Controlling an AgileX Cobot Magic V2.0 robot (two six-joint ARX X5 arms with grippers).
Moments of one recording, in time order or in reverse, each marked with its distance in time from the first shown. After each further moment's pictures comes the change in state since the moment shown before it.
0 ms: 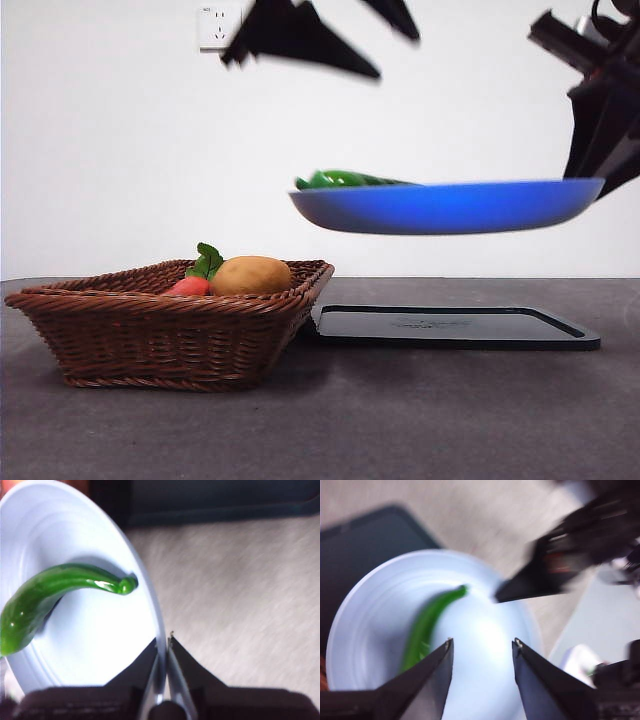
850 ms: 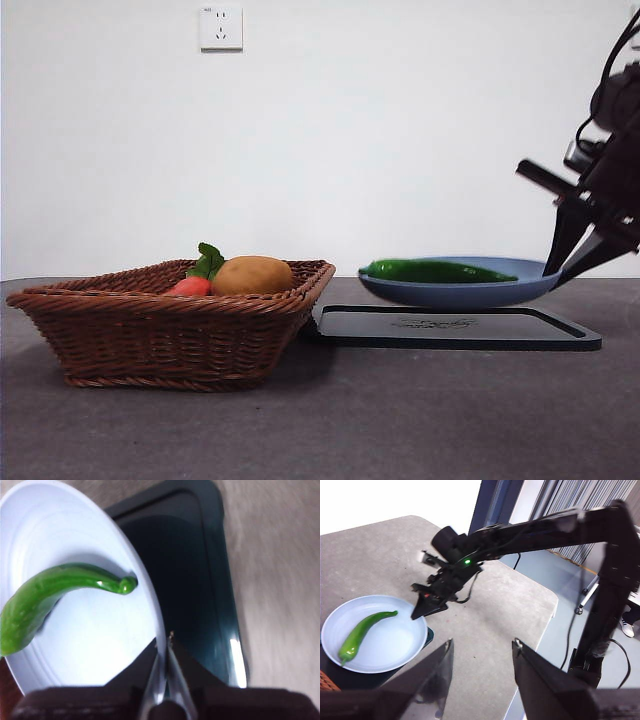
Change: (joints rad) left arm 0.000 -0.424 0.000 -0.110 -0.002 0.066; right arm -0.155 0.508 0.254 0.275 0.017 0.060
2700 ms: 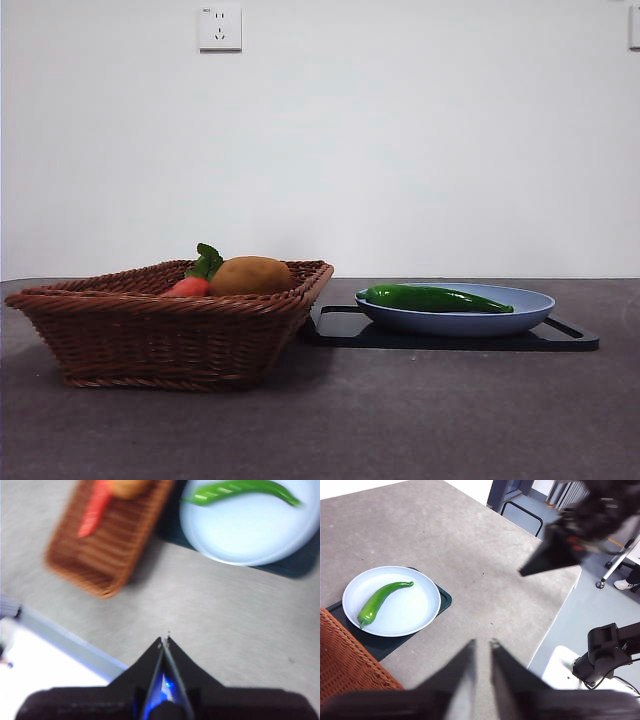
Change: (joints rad) left arm 0.000 0.001 0.000 -0.141 -0.061 0.037; right arm 0.275 -0.819 0.010 -0.624 0.068 -0.330
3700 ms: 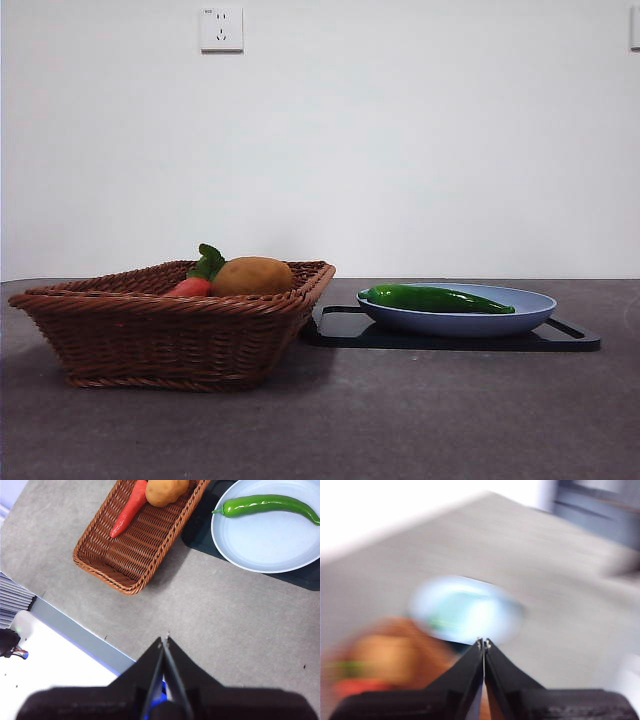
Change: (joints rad) left arm 0.085 -0.032 -0.007 0.029 -0.267 0.159; right arm 0.052 -0.083 0.000 -0.008 0.003 0.022
